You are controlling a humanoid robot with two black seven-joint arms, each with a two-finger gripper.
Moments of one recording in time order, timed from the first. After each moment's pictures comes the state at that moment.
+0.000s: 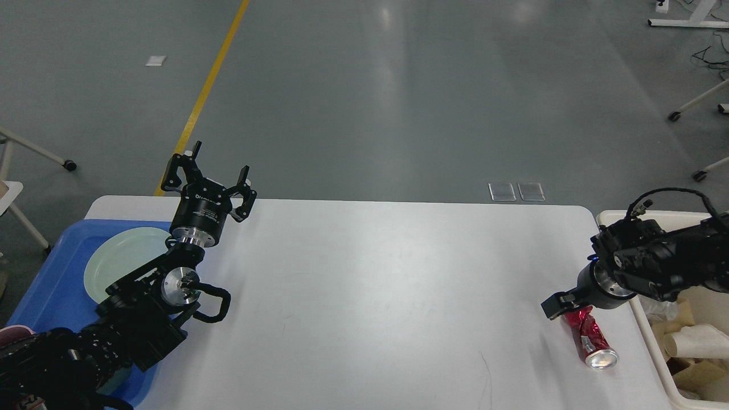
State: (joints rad) left arm -0.76 0.09 -0.49 -0.32 -0.38 -0.56 -0.55; right arm 1.20 -0.32 -1.13 0.67 -0.76 0.43 0.26
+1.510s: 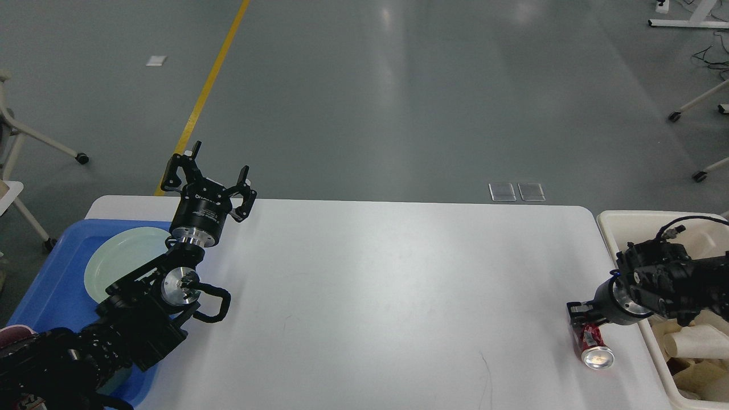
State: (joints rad) left arm -0.76 0.09 -0.49 -0.32 -0.38 -0.56 -0.55; right arm 1.13 -0.37 -1.12 0.57 -0.59 0.49 0.25
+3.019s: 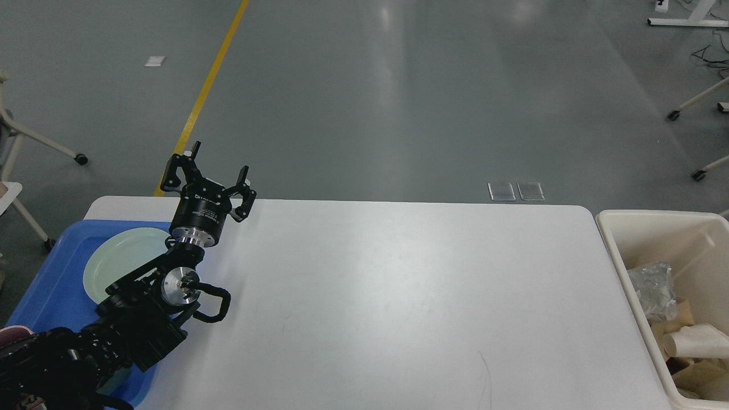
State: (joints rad) left arm -0.76 0.09 -0.49 -0.32 -0.38 -0.56 -0.55; right arm 0.96 -0.75 -0.80 0.16 -0.18 0.12 0.25
